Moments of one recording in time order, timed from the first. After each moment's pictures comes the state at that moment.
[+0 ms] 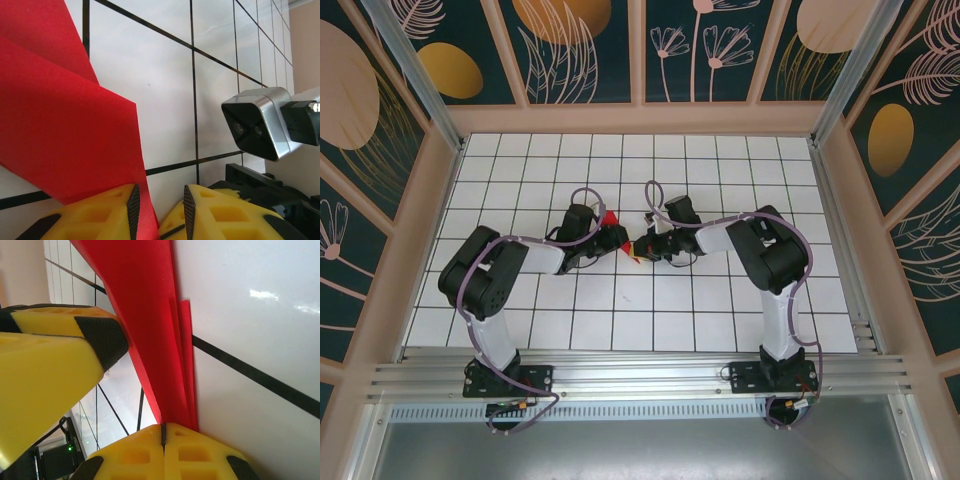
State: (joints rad) left arm -0.48 1.84 0.77 0.43 0.38 -0.86; right arm 0.56 2.05 1.03 0.15 -0.81 0.68
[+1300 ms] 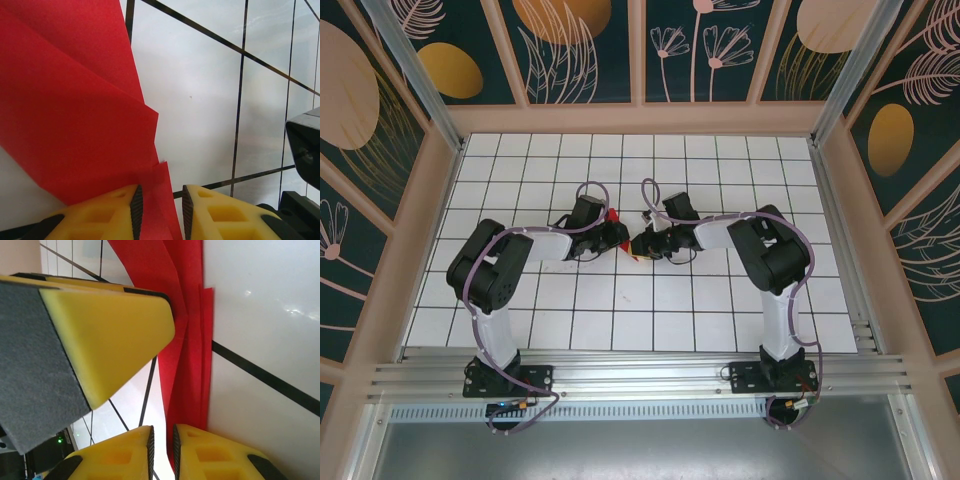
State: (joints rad) left arm -0.49 1.90 0.93 0.15 0.30 -0.84; right arm 0.56 2.04 1.08 0.03 -0.79 0.57
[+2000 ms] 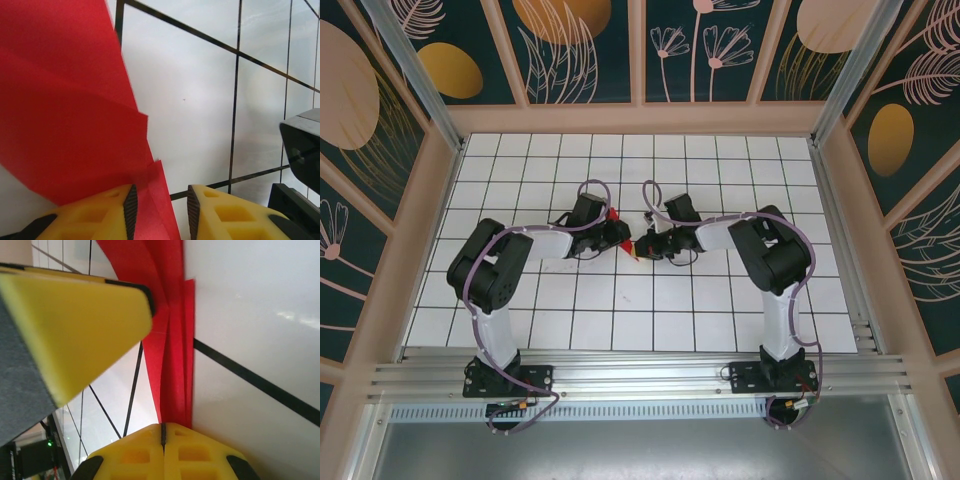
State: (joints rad) left arm -0.49 1.89 0.96 0.12 0.31 -0.81; right arm 0.54 2.03 1.04 0.08 -0.78 0.57
